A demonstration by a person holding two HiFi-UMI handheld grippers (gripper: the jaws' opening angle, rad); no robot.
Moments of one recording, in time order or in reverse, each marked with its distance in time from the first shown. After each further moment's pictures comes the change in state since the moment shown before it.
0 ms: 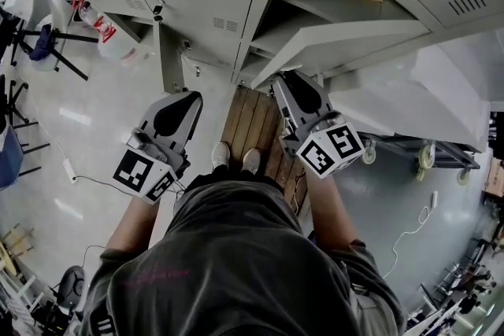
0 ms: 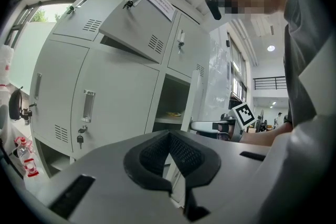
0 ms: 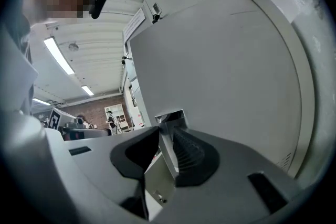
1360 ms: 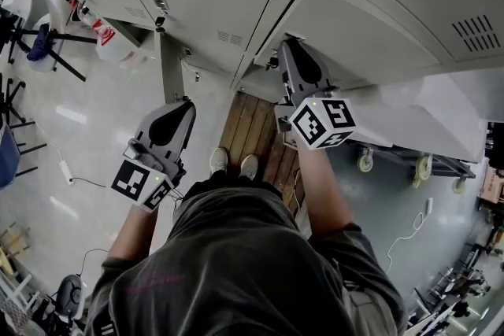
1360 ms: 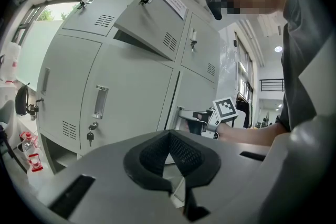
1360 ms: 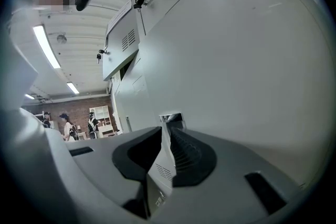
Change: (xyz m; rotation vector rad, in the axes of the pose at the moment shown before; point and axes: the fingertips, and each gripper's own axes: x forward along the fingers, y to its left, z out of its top) left arm 0.002 0.042 -0.009 -0.038 0.013 0.055; right arm 0.086 -0.053 0.030 -0.028 -0.065 -0.141
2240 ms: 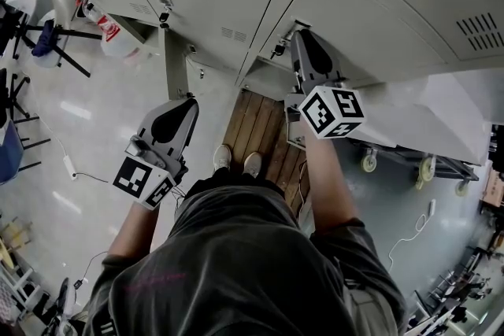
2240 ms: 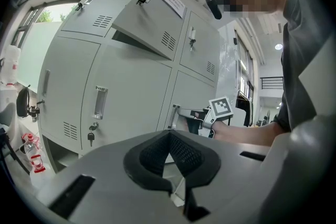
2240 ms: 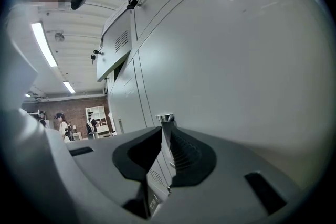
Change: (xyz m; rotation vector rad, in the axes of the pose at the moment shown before) left arm -0.002 -0.003 0.001 0.012 0.012 0.010; right arm 0.004 -0.022 0.008 -0.006 -0.018 -0.037
